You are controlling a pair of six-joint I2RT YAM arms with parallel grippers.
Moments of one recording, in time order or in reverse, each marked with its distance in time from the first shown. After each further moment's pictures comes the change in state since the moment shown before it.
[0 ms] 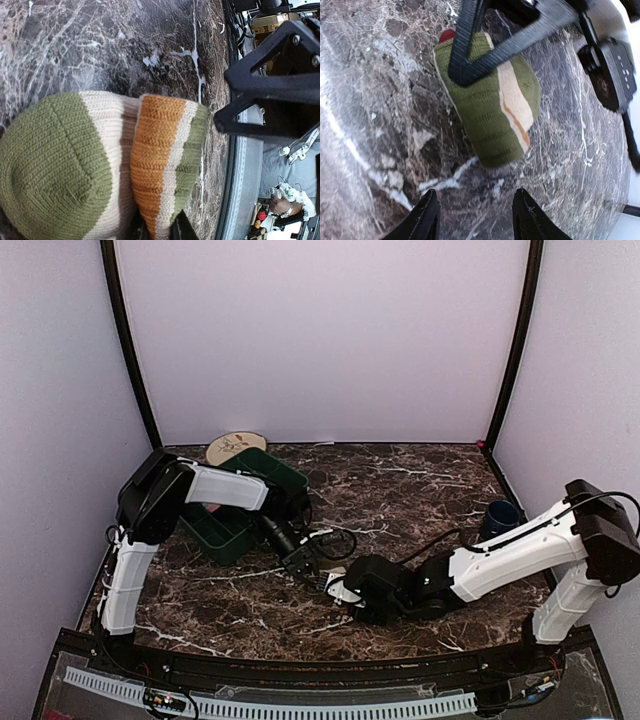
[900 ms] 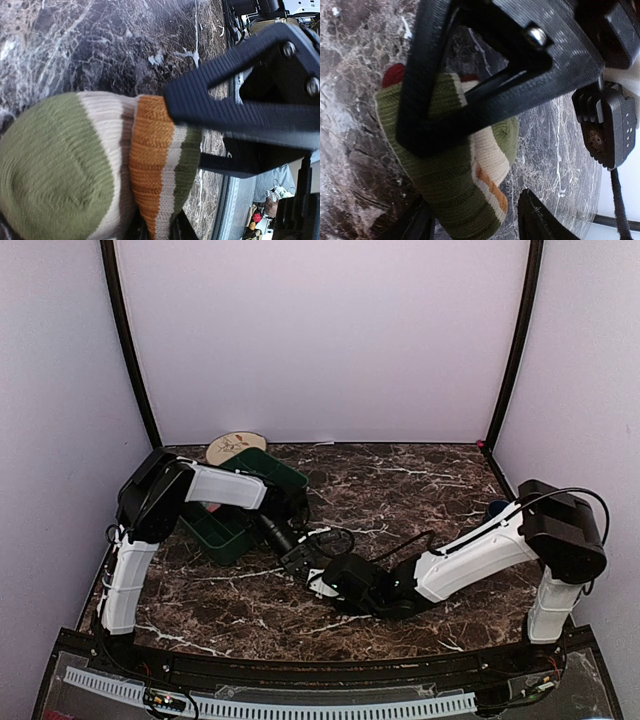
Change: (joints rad) left arm 0.014 0.005 0.000 -0.010 0.027 -0.011; right arm -0.032 0.232 0.096 0.211 0.140 -0.191
